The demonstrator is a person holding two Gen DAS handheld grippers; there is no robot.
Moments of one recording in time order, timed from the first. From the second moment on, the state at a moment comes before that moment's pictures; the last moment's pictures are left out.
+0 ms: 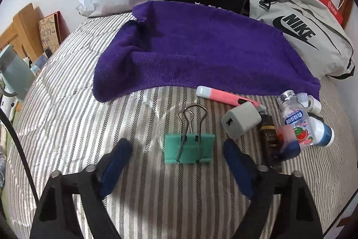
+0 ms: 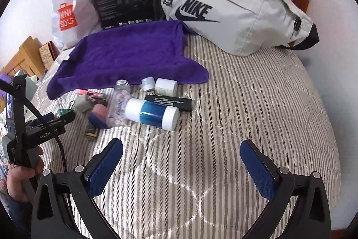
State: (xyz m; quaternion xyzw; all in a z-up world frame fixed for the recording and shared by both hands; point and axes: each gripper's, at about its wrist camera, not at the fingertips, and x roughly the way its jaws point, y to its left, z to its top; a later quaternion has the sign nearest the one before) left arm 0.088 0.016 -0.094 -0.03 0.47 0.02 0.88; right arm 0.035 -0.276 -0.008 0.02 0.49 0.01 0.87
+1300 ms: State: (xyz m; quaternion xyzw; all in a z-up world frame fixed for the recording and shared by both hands) left arm 0.085 0.010 -0.092 0.01 0.46 -0.03 0.89; right arm 0.105 -0.255 -0.072 0.04 0.56 -0.04 0.83
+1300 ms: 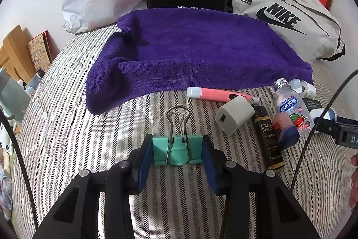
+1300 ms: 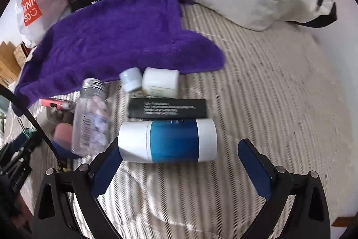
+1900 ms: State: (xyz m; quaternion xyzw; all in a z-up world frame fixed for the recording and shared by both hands) left arm 0.083 0.013 -0.091 0.00 0.46 -0.04 0.89; right arm 0.105 -0.252 -0.068 0.02 0.54 0.00 0.84
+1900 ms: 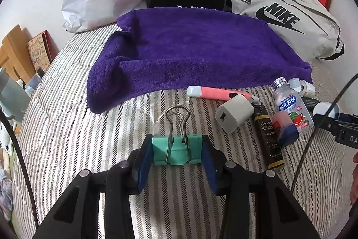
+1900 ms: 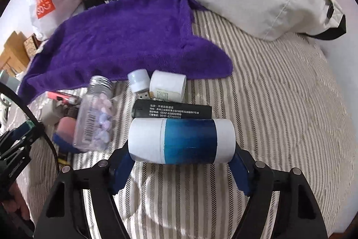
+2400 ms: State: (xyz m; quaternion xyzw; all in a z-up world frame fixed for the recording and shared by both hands) left arm 0.075 0.041 -0.081 -0.03 0.47 -0.04 0.88; right arm 0.095 -0.248 -0.048 0.02 0.53 0.04 0.84
